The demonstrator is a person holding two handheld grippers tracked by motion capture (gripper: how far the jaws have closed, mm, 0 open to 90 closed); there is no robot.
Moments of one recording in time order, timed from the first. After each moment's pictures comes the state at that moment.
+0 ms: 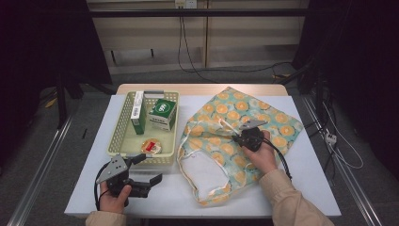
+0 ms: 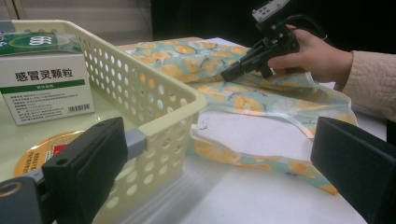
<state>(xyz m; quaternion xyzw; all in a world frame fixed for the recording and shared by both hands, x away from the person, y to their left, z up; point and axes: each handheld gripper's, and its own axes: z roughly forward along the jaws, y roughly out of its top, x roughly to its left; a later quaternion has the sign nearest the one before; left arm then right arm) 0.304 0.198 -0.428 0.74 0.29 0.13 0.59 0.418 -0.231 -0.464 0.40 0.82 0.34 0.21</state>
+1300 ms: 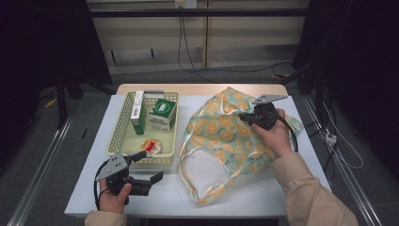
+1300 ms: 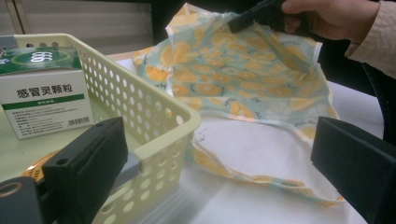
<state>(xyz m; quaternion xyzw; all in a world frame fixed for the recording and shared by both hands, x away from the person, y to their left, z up) 0.304 0.193 -0.412 0.74 0.29 0.13 0.59 0.429 -0.252 -0.366 0.41 0.79 0.41 0.20</state>
